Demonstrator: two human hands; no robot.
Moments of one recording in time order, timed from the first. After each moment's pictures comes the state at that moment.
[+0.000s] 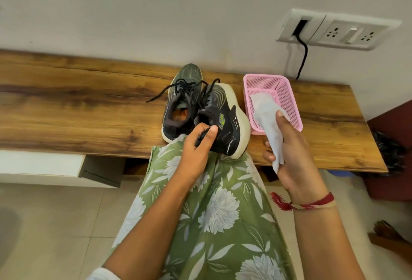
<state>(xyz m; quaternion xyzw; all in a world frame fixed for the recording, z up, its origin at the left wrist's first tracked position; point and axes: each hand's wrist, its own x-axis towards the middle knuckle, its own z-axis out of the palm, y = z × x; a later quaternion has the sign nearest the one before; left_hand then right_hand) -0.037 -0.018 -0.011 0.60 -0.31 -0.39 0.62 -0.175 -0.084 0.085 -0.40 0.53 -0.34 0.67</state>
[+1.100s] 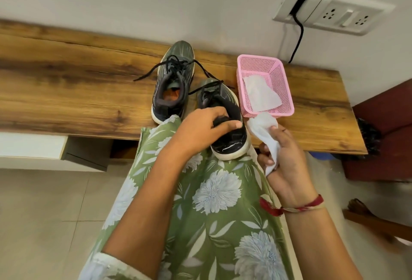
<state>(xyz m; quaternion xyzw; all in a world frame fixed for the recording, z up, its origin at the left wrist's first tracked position) -0.027 -0.031 0.014 0.66 -0.57 -0.33 0.35 -0.194 -0.061 0.050 -0.27 0.55 -0.38 0.70</state>
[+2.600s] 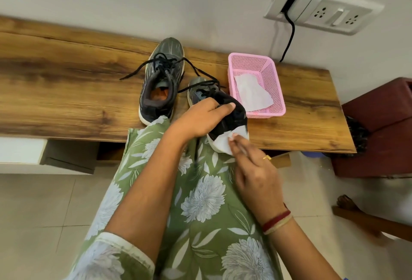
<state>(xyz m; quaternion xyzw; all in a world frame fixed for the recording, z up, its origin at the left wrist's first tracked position) -0.029 -0.078 0.005 0.65 -0.49 -0.47 0.34 -0.217 -0.035 0.000 -0.91 0.37 -0.19 0.05</state>
